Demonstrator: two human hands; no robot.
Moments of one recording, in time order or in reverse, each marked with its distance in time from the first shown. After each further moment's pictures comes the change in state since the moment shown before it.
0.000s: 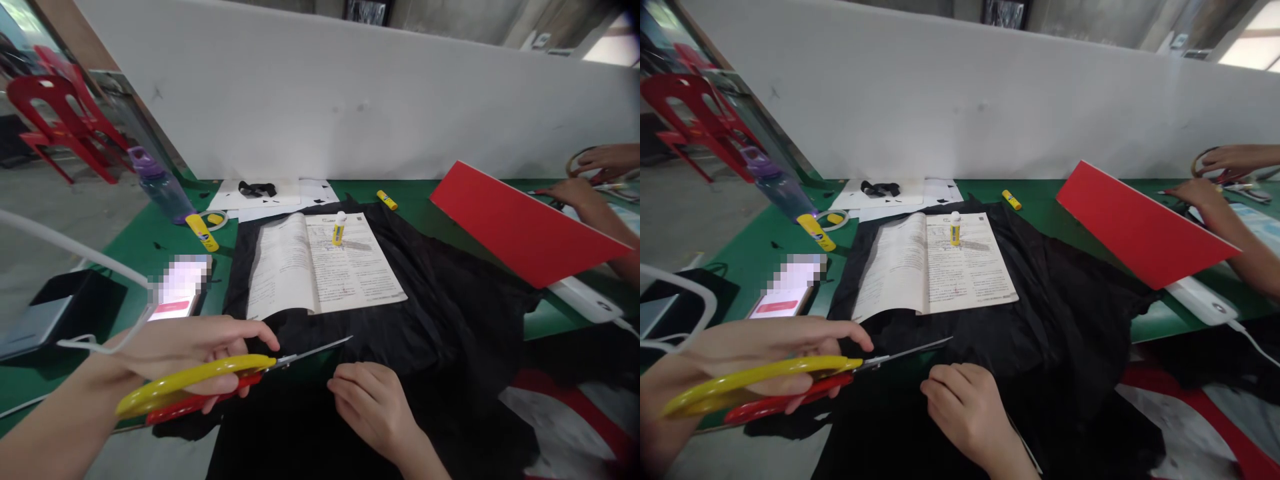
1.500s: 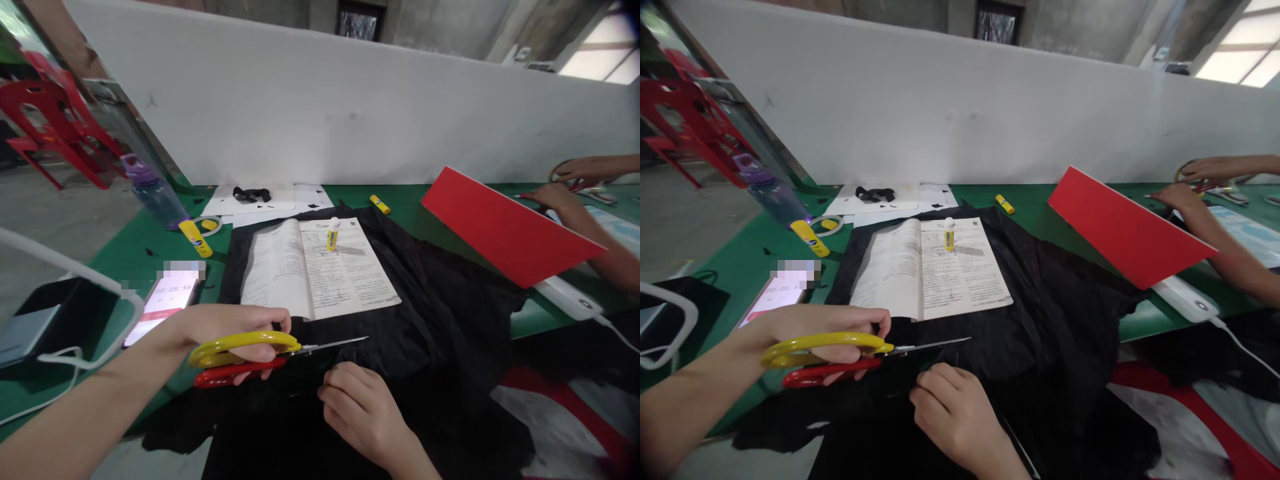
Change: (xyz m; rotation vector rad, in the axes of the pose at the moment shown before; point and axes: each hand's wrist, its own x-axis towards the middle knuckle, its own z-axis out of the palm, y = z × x) left_hand 0.053 0.001 -0.012 -0.105 -0.233 -0.051; right_hand 0.005 -0.006 0.000 0.008 0.000 -0.044
